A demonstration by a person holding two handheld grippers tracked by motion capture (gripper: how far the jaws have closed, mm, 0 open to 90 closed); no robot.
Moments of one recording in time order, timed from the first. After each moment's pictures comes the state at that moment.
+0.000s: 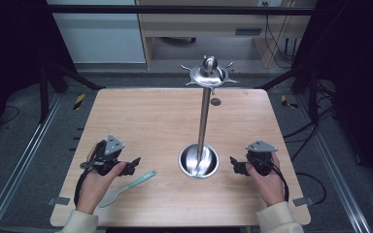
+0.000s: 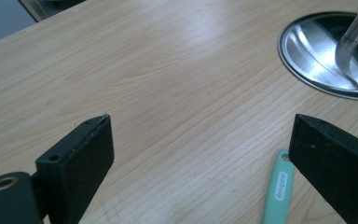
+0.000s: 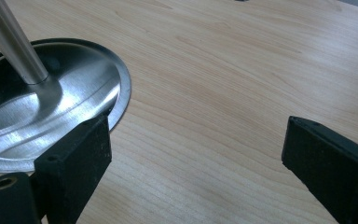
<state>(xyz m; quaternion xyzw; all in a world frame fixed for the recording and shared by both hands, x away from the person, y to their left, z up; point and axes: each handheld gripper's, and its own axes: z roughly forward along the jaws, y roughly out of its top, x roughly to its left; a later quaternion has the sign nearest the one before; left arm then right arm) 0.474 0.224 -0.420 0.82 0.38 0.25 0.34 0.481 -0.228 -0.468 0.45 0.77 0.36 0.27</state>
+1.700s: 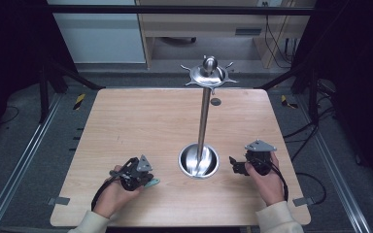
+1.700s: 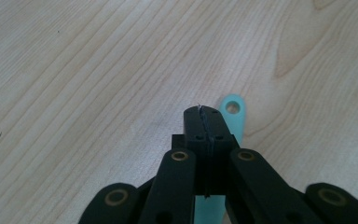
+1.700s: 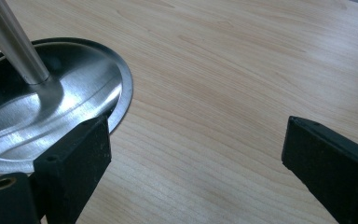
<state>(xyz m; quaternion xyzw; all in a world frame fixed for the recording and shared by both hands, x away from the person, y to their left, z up) 0.457 0.175 -0.475 0.92 0.27 0.13 0.26 0.483 -0.226 -0.469 0.46 0.77 0.36 0.27</state>
